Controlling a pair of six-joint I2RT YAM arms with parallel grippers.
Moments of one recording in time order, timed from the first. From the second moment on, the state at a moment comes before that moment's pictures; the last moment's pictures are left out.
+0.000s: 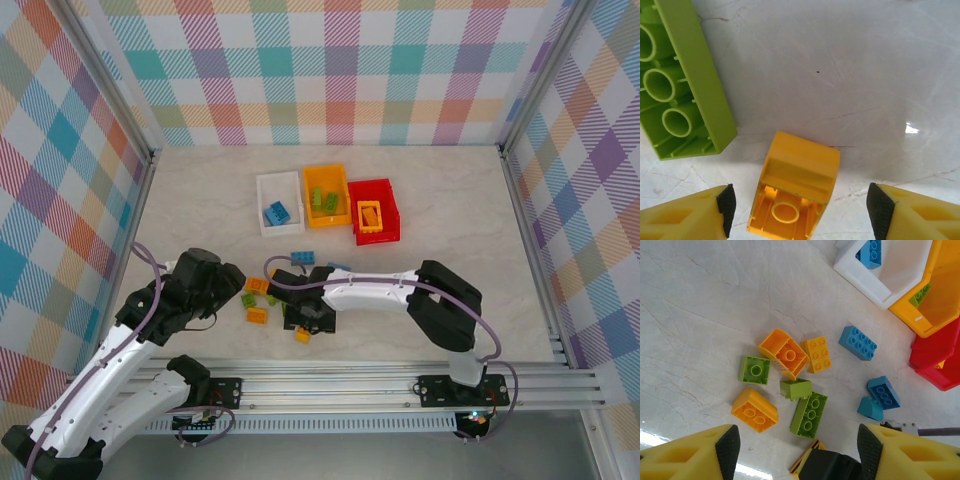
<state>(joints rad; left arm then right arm) -0.53 0.72 0.83 -1.01 -0.16 -1.15 1.19 1.93 1.34 -0.80 0.01 1.20</state>
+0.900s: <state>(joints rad) -0.58 1.00 0.99 -0.79 0.03 -1.02 0.83 1.53 1.29 -0.92 0.23 0.96</state>
